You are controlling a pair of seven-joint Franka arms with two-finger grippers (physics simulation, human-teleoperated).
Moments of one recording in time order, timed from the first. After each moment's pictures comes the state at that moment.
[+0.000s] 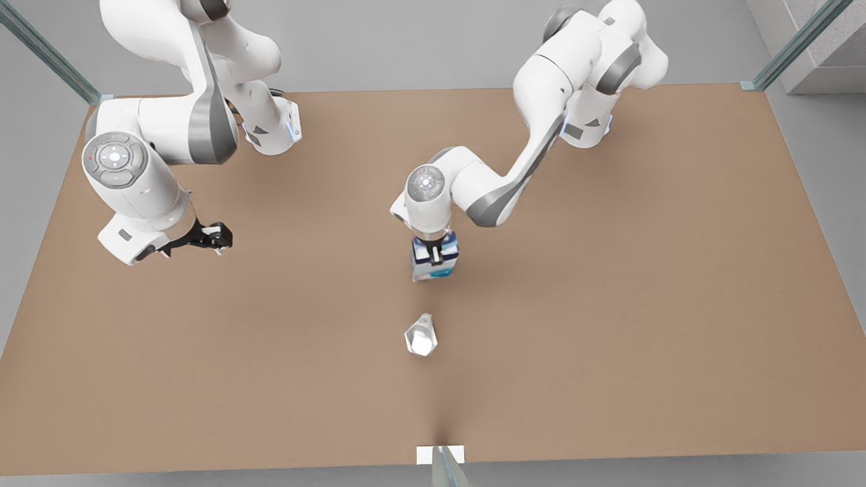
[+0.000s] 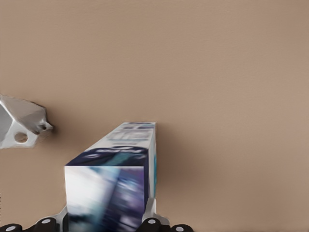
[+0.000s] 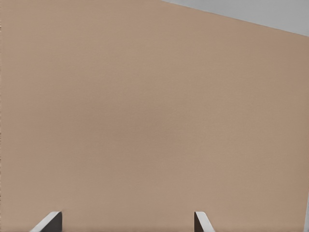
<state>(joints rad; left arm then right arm) -0.74 0.68 -0.11 -1.25 0.10 1.88 0.57 0.19 0.19 0.01 -1.40 -0.20 1.53 0.09</state>
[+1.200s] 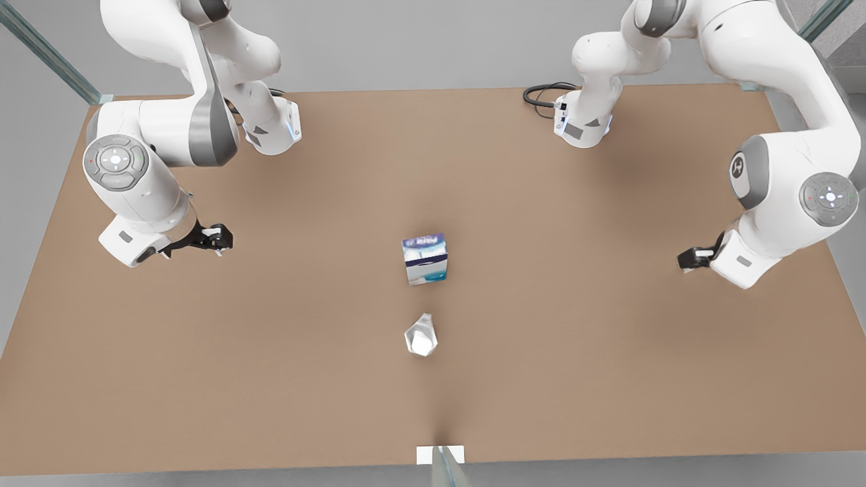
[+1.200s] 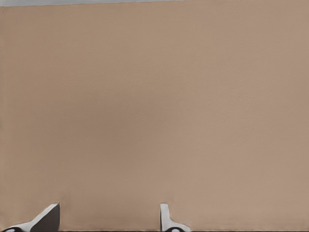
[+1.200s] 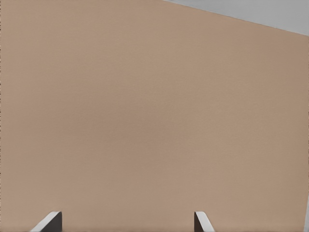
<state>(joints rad) -0.06 0.30 0.14 -1.36 0.11 1.57 0.01 0.19 0.19 0.01 -1.40 -0.20 1.53 0.09</state>
